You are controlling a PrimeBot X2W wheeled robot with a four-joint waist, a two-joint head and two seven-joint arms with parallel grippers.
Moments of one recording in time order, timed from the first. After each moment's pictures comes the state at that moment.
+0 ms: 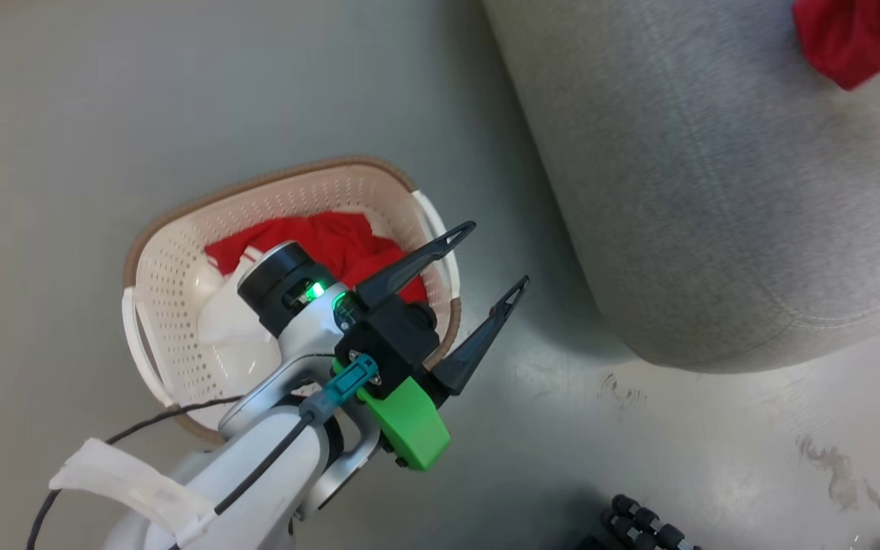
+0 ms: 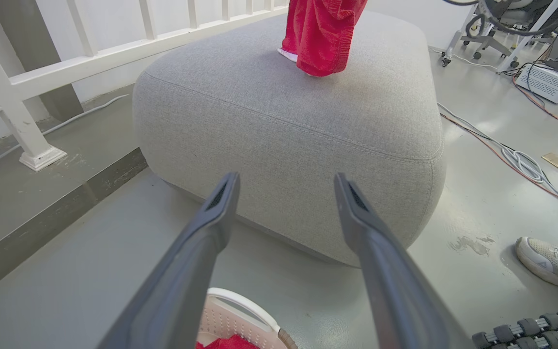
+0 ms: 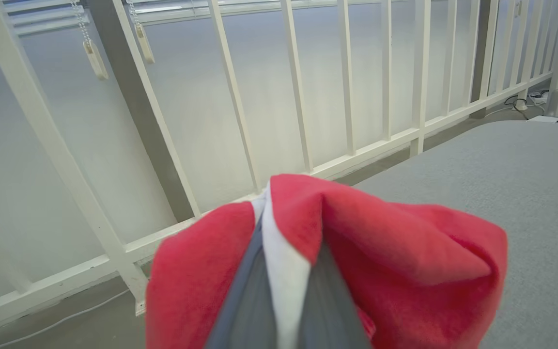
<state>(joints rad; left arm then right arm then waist) -0.49 0.23 -0.80 -0.14 -0.29 -0.11 0.04 -0.84 -0.29 -0.10 0.50 0.49 -0.02 -0.25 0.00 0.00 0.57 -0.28</state>
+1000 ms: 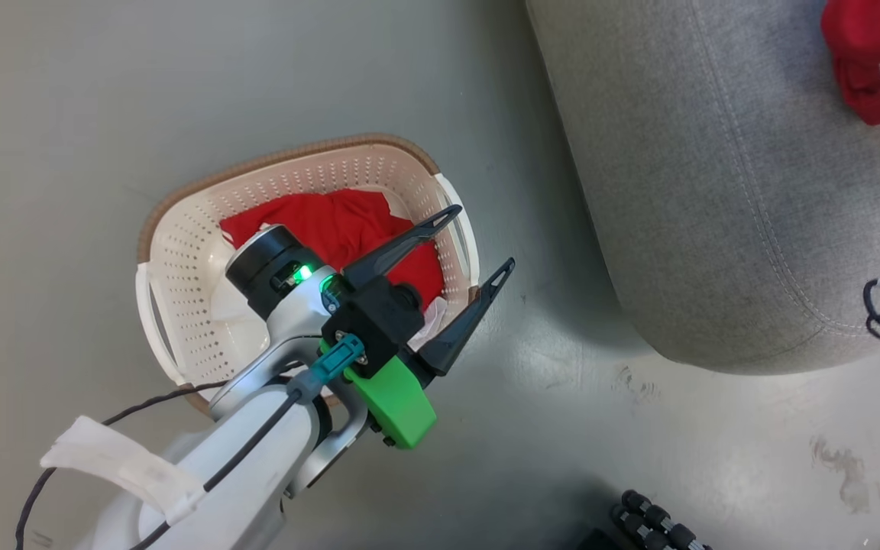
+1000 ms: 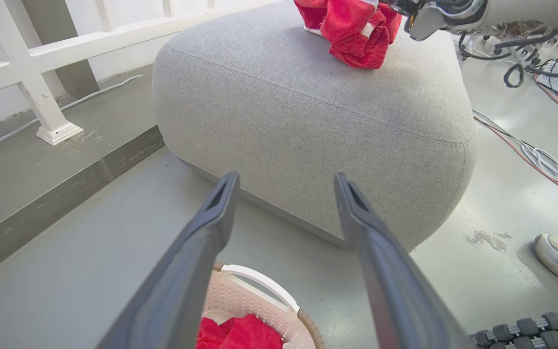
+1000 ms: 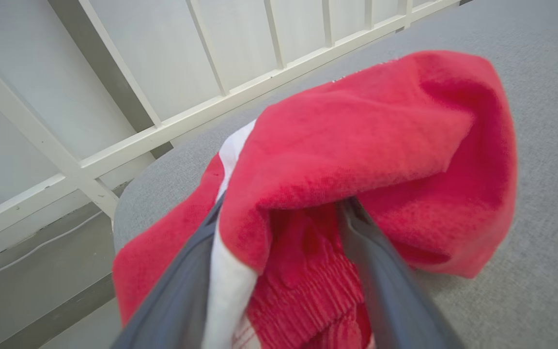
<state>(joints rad) -0.54 0.24 -0.80 -0.07 -0.30 -0.12 -0.01 -0.83 -0.25 -0.14 0.79 0.48 0.03 -0.25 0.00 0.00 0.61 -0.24</state>
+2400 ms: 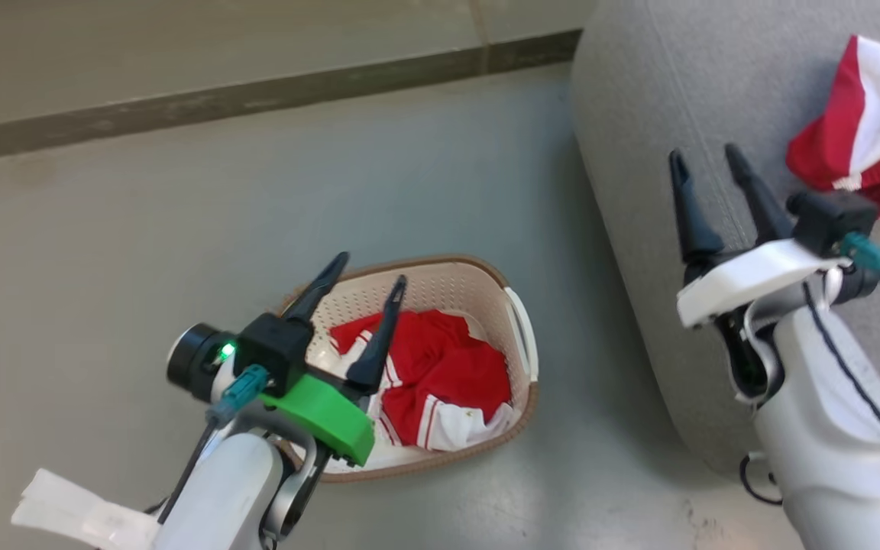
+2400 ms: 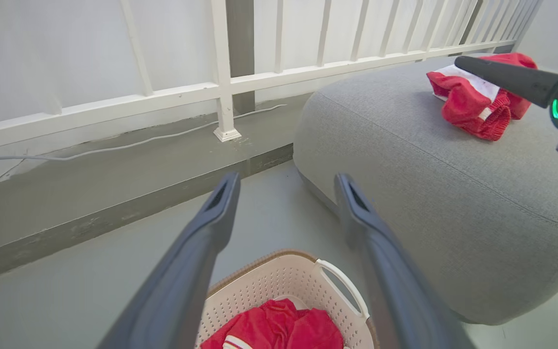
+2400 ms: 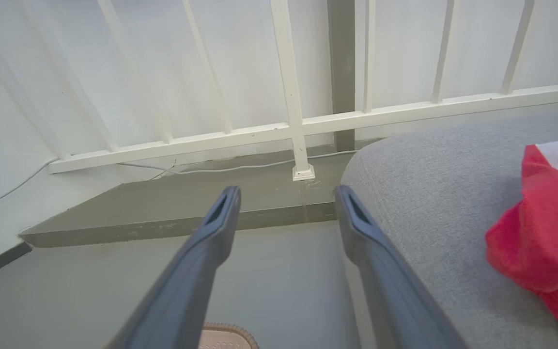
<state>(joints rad) -0.35 0.19 -0.66 0.14 -0.43 0.01 -0.20 -0.44 -0.10 0.14 0.48 0.26 0.11 -0.25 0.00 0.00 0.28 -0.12</state>
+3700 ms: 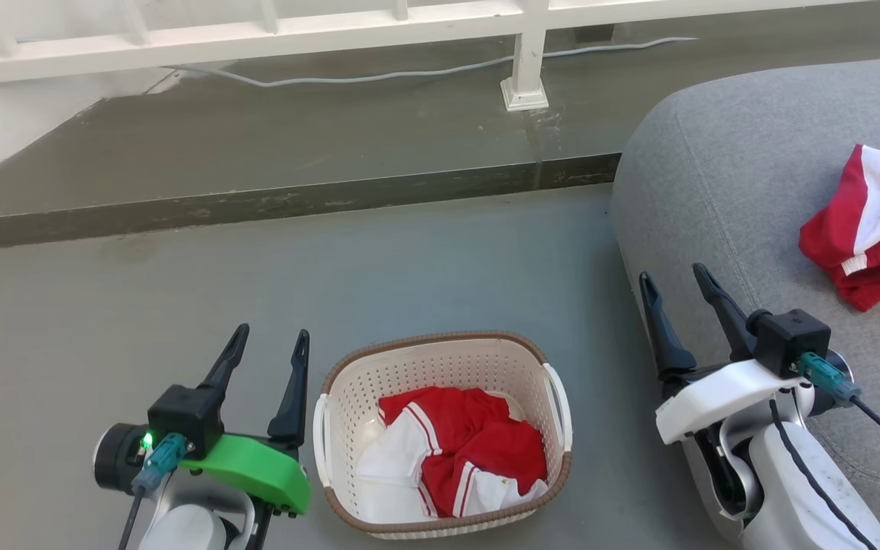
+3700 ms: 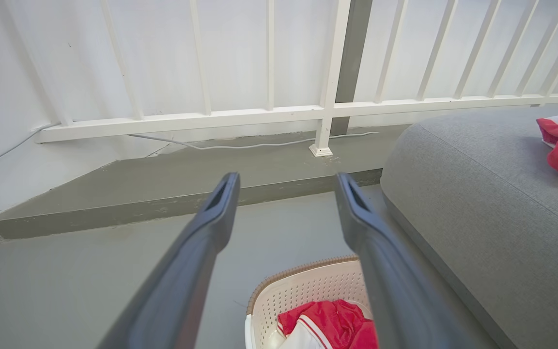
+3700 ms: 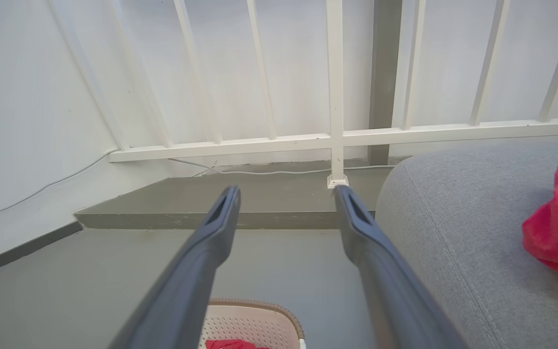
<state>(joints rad) -0.14 0.21 -0.48 0.15 -0.46 0.11 -0.24 -0.15 -0.08 0.21 0.31 0.21 0.06 -0.25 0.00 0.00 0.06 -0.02</state>
